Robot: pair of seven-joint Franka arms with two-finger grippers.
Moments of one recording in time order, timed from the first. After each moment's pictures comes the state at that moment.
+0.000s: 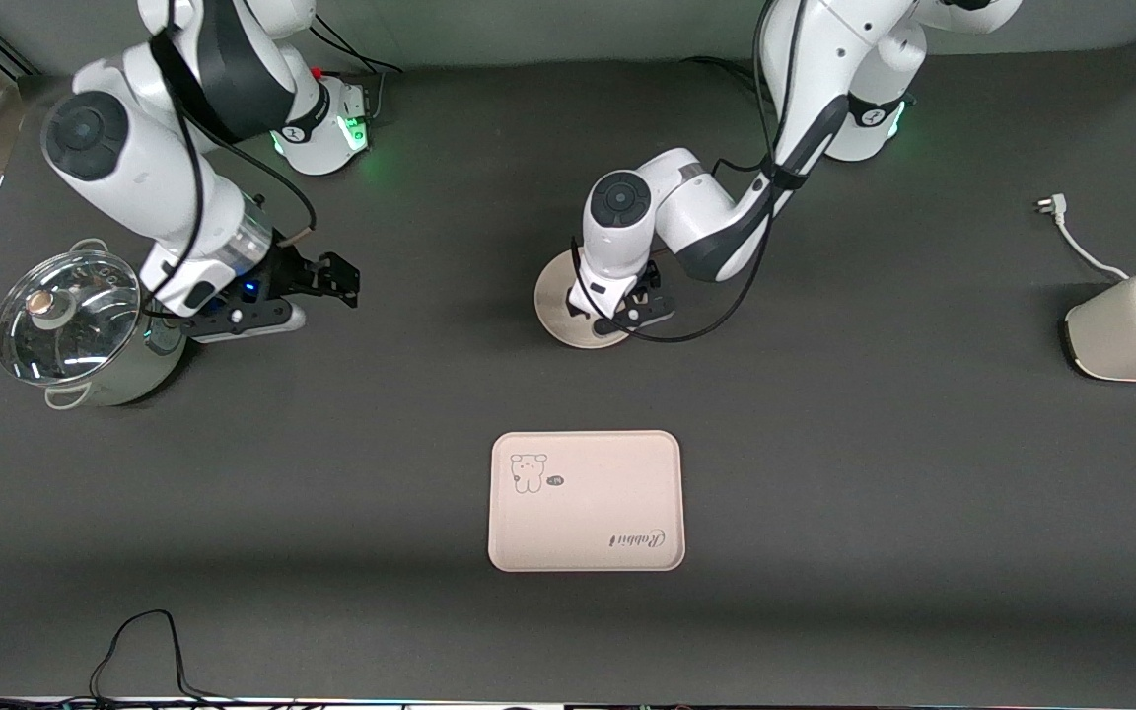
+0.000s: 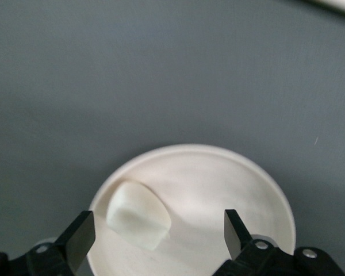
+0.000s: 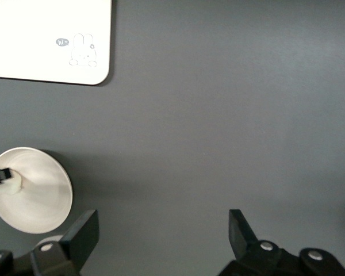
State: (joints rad) left arm -0.43 0.49 -0.41 -1.90 0.19 2.32 -1.30; right arm 0.12 -0.02 0.22 -2.02 0.11 2.01 0.22
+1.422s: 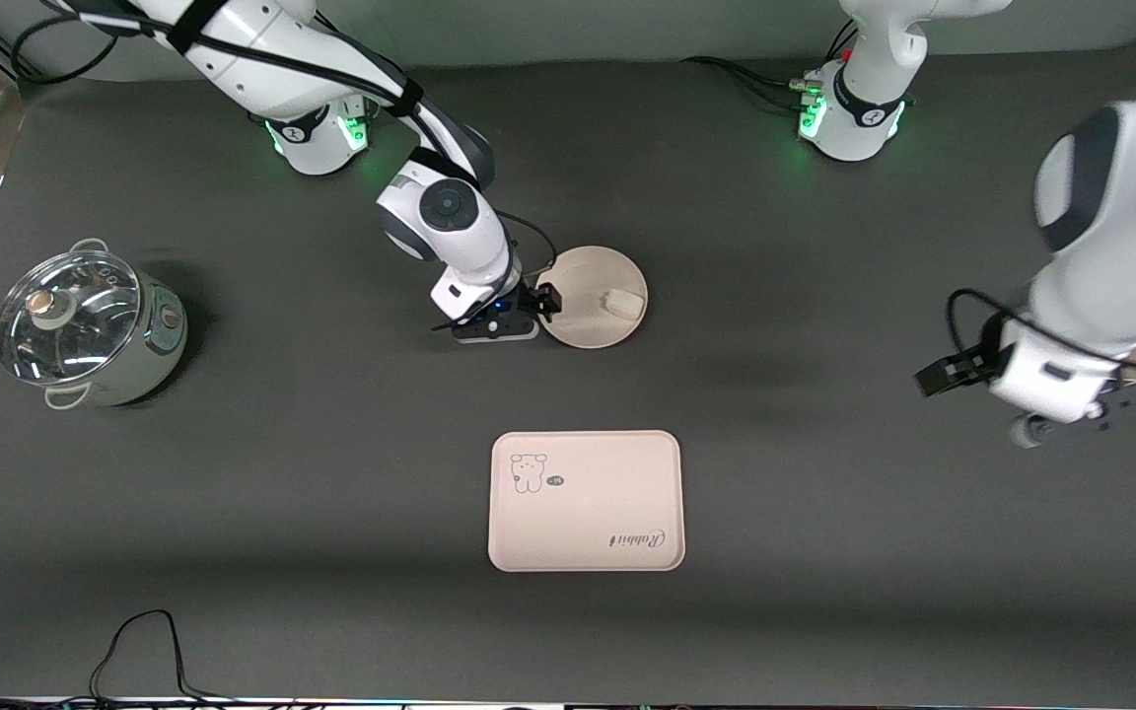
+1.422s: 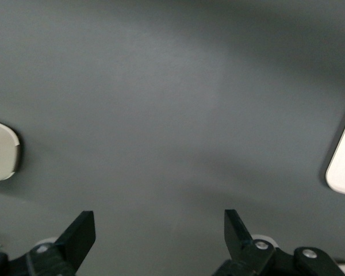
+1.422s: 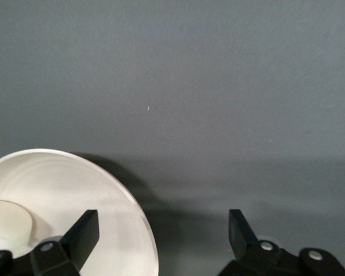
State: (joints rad) left arm -0.06 0.20 -0.07 -1.56 0.09 1.70 -0.44; right arm 0.20 0.51 0.55 -2.11 -0.32 2.61 0.98
